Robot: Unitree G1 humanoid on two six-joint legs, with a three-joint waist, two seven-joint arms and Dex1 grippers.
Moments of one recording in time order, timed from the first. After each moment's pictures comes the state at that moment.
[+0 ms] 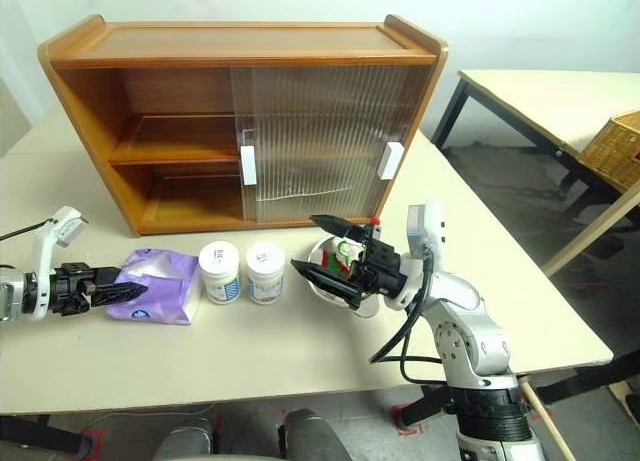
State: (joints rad) left arm -0.17 0.89 0.10 -0.09 -0.56 0.96 -0.89; right arm -0.13 -0.48 -0.09 -0.19 0.67 0.21 1.11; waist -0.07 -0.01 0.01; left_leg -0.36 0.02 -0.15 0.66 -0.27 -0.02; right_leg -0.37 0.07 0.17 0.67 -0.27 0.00
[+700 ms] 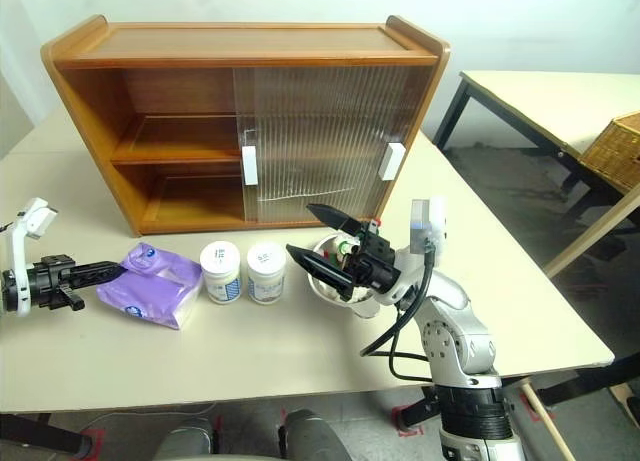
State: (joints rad) left arm -0.13 0.86 0.27 -0.10 -0.66 1.01 -0.88; right arm -0.14 -0.41 -0.11 -0.18 0.71 0.21 1.07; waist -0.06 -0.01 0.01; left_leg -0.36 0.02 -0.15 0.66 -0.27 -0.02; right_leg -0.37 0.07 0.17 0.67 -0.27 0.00
